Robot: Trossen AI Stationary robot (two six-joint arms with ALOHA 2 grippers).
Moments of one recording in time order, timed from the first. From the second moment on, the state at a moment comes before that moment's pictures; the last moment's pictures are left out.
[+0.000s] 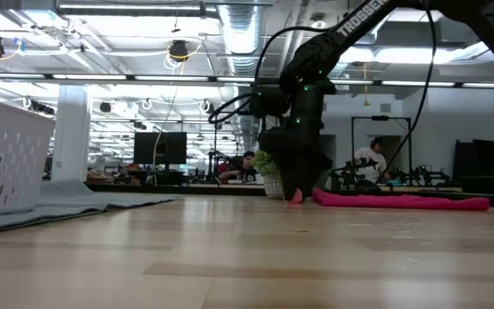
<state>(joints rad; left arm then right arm) -1.08 1.62 1.37 -1.23 -0.90 -1.21 -0.33 2.09 1.44 -0.79 -0.12 0.19</state>
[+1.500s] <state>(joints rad) -1.12 1.62 1.37 -1.15 -0.82 -1.17 0.24 2.28 2.04 -0.39 -0.23 0.09</state>
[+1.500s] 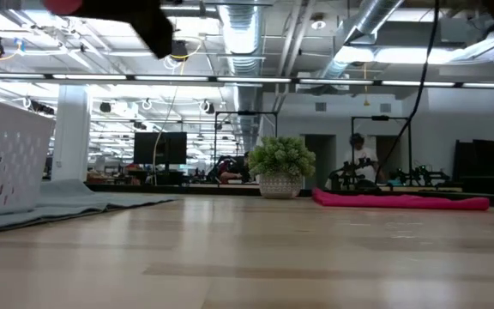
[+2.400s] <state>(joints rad) -1.16 1.62 1.37 -1.18 -0.82 -1.27 0.19 2.53 2.35 -0.33 -0.29 0.06</state>
